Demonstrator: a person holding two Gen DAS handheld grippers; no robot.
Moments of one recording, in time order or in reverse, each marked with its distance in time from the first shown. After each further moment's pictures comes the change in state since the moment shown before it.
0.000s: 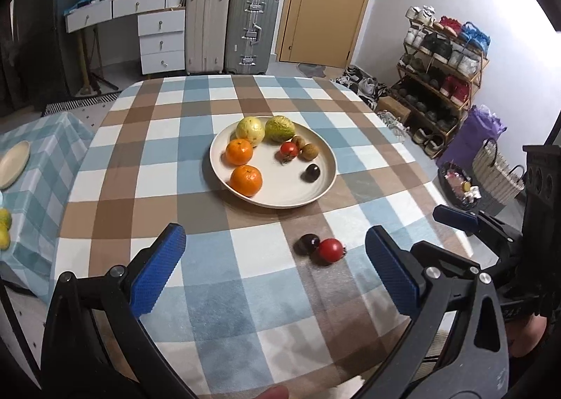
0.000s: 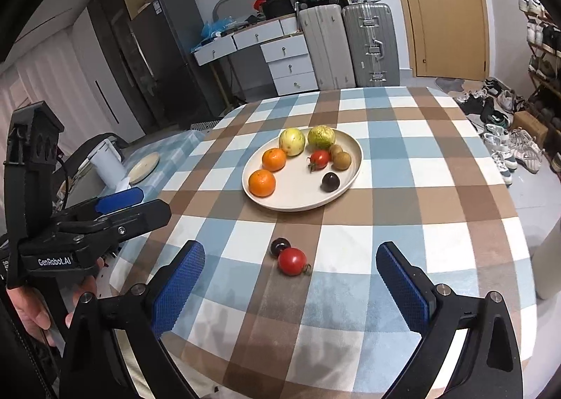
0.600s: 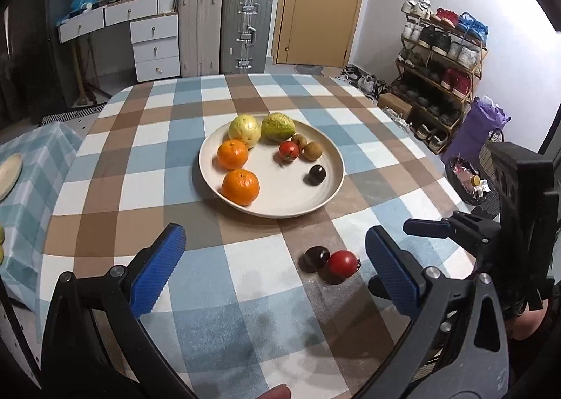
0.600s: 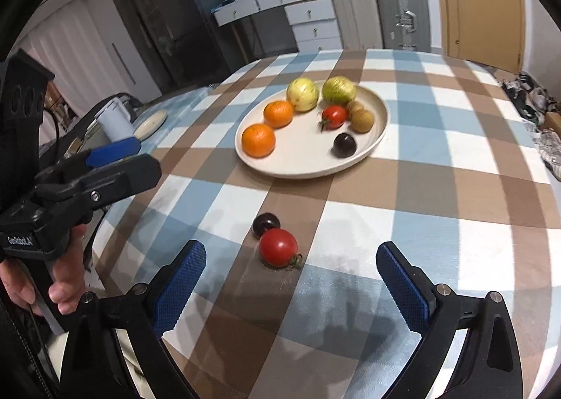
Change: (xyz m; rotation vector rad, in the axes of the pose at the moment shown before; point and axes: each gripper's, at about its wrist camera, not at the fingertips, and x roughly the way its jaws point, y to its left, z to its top) left arm 0.053 -0.003 -0.001 0.031 -0.005 0.003; right arm 0.075 -0.023 -0.009 -0.094 0.165 0.079
